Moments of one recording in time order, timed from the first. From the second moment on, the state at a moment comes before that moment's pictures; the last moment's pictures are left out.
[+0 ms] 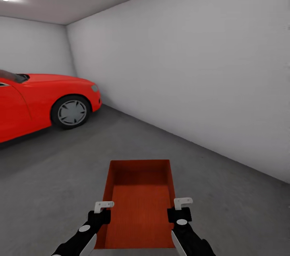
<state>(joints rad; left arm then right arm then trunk) -0.49 0.00 -0.25 -0.38 0.26 -0.11 0.06 -0.43 0.17 0.16 -0.59 0.03 0.15 -0.36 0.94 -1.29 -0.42</state>
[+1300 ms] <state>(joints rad) -0.49 0.00 -0.25 -0.38 0.26 -0.11 0.06 -0.43 0.17 0.16 -0.59 0.03 0.15 -0.36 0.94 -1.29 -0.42</state>
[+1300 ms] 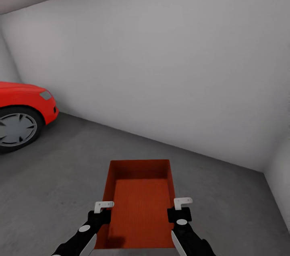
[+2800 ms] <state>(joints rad) -0.49 0.00 -0.25 -0.38 0.26 -0.11 0.06 -0.43 0.17 0.16 -0.59 0.04 0.15 -0.36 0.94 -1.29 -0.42</state>
